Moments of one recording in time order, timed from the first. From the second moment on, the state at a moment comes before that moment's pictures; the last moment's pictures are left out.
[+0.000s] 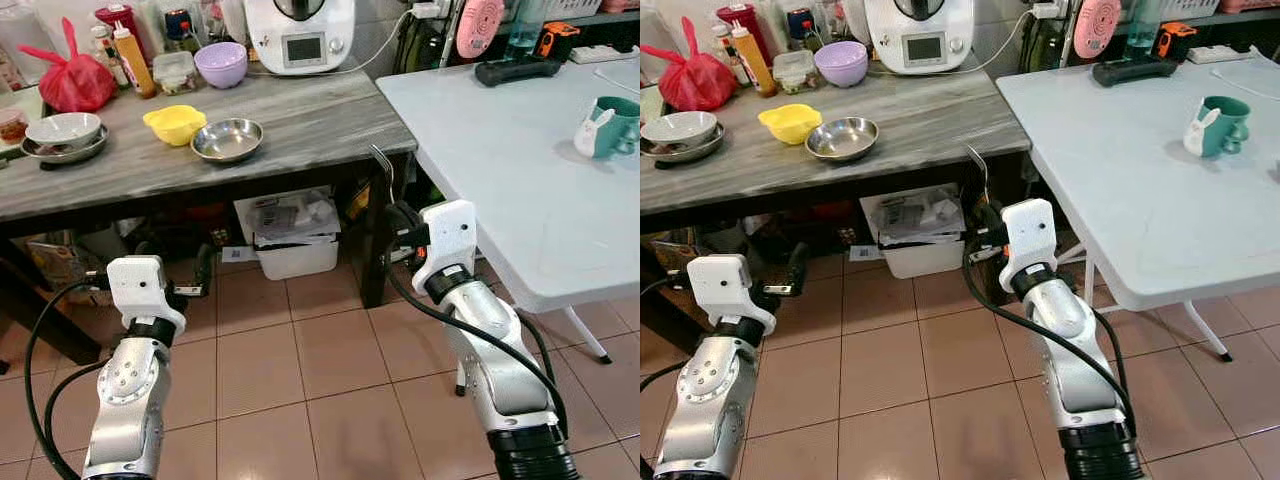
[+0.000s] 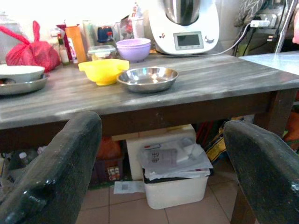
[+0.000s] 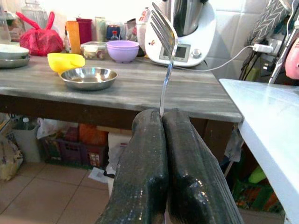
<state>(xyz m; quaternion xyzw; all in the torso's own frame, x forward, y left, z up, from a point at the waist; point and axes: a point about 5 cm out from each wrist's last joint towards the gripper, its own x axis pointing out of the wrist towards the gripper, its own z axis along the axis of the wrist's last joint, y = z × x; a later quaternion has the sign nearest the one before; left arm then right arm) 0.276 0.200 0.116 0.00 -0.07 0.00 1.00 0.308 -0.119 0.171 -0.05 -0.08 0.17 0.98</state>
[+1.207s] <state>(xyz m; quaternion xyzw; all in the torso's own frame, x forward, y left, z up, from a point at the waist) 0.277 0.196 0.117 -0.02 -0.07 -0.02 1.00 0.310 -0.118 0.167 -0.05 -0.08 0.17 0.98</state>
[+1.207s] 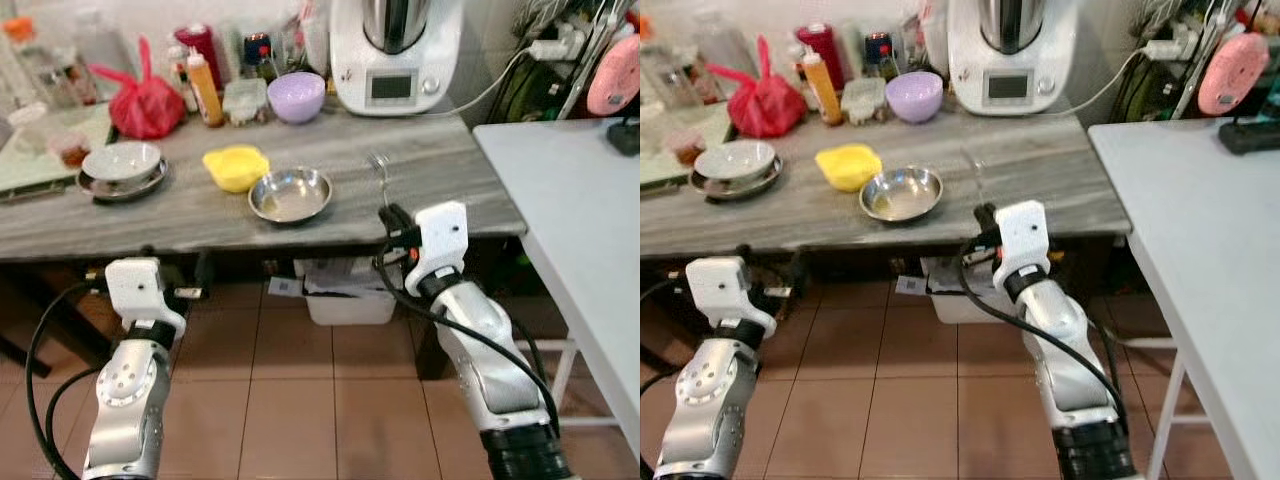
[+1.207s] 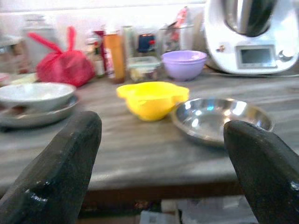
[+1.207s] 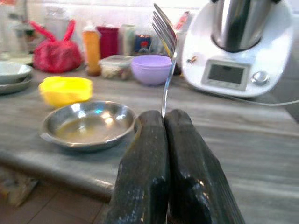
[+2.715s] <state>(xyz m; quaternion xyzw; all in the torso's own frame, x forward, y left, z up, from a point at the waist) 0.216 0.170 0.100 0.00 -0.01 -0.19 0.98 0.298 -0.146 0.147 0.01 0.00 0.11 0.99</state>
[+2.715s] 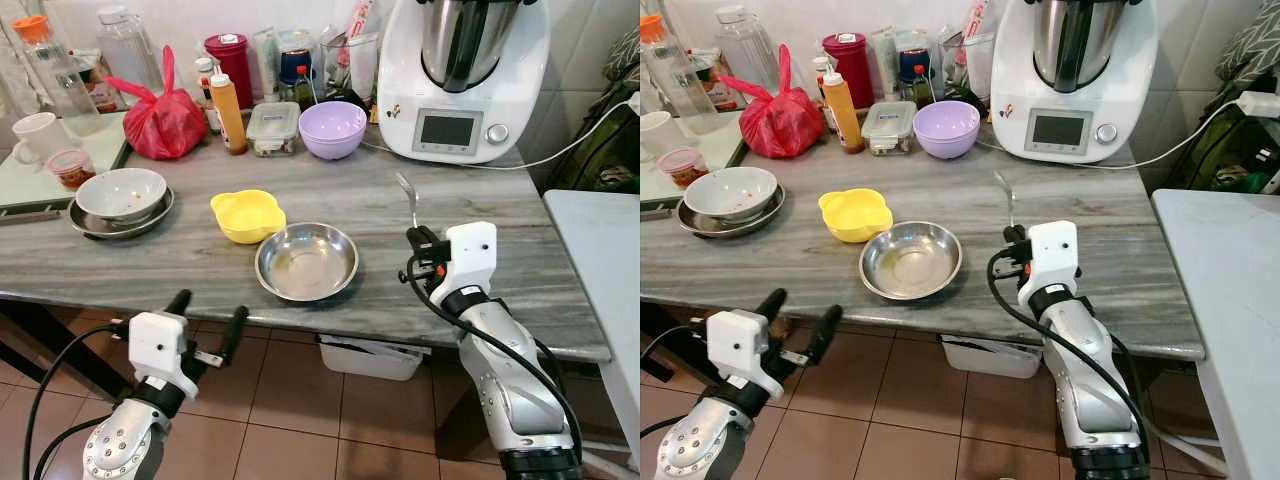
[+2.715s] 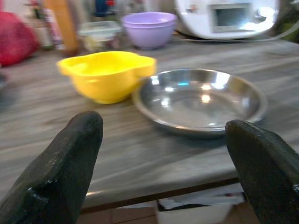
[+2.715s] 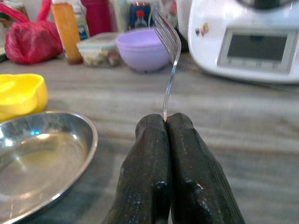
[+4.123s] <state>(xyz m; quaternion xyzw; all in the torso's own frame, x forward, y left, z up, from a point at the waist) 0.221 0.145 0.107 -0.01 0.00 -0.27 0.96 0.302 -0.135 0.114 0.16 0.19 0.14 0.96</state>
